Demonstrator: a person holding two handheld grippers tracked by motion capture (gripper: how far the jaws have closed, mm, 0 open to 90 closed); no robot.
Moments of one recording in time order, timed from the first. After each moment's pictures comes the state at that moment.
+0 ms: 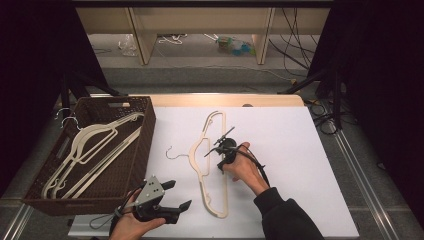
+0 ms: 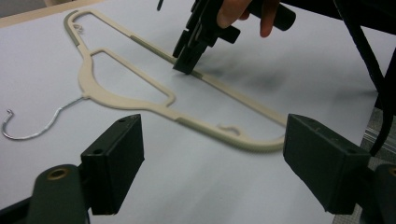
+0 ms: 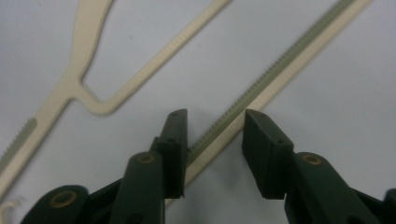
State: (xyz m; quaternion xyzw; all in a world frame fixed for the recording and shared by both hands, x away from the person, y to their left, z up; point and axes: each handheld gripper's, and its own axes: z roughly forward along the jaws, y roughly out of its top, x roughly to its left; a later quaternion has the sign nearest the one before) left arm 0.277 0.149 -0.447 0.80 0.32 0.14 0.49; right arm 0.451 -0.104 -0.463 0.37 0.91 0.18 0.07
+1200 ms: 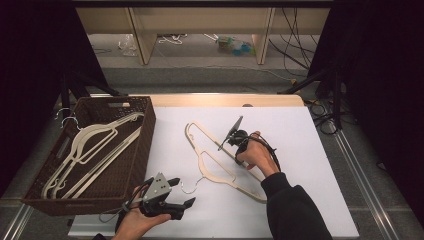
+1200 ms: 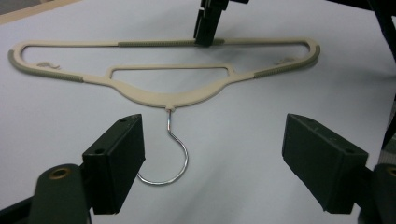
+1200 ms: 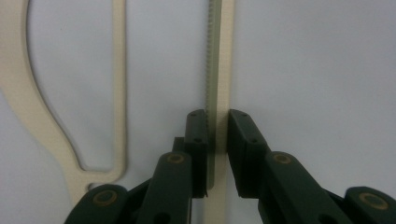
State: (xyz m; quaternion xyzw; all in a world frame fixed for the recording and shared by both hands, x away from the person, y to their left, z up) left arm 0.294 0.131 -0.457 0.82 0.30 0.14 0.47; right arm 0.480 -0.131 -0.450 0.39 0.92 0.07 0.03
